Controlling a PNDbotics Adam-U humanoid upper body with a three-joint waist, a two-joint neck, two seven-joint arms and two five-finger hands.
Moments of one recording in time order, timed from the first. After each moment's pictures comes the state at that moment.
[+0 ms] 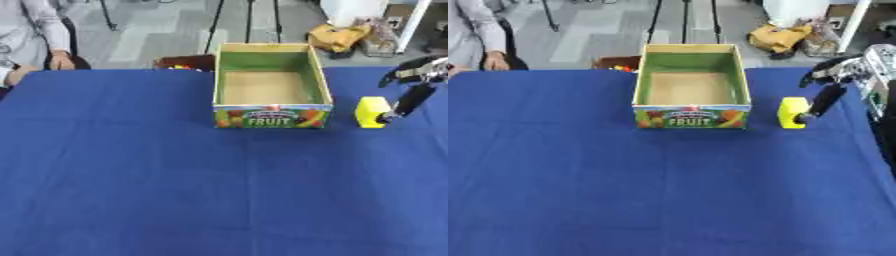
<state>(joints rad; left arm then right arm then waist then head) -0.23 0.21 0.22 -1.98 -0.02 -0.36 0.13 -1.18 -0.59 0.03 -0.73 1.30 -0.17 0.86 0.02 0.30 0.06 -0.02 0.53</state>
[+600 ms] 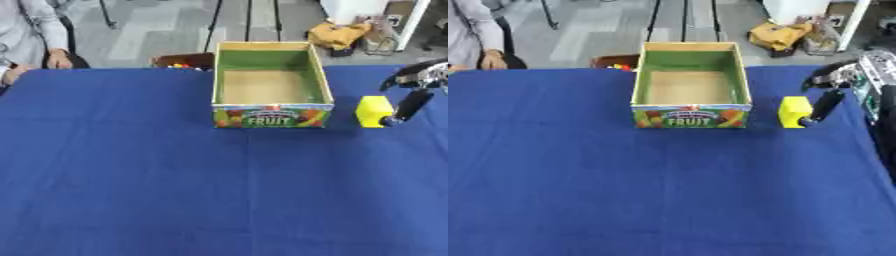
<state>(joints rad) -0.23 0.21 0.22 -1.98 -0.02 -0.36 0.13 -1.19 -0.59 0.03 -0.70 1.33 -0.20 0.78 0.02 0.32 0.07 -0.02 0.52</state>
